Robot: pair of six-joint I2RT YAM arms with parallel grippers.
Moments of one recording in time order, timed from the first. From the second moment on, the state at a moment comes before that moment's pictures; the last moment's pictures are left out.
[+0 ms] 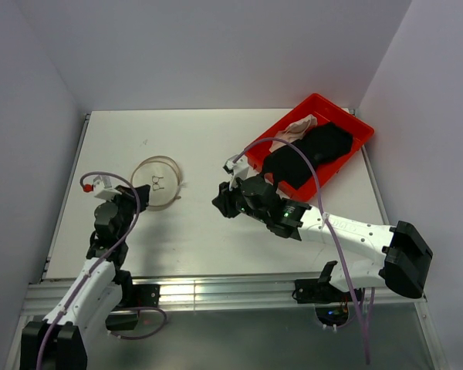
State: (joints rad) left arm -0.11 0.69 0.16 0.44 0.04 -0.76; right arm 0.98 1.25 0.83 0.03 0.12 0.36
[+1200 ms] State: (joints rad) left arm 0.13 1.16 0.19 0.65 0.08 -0.78; right arm 0.98 1.29 0.83 0.03 0.14 0.36
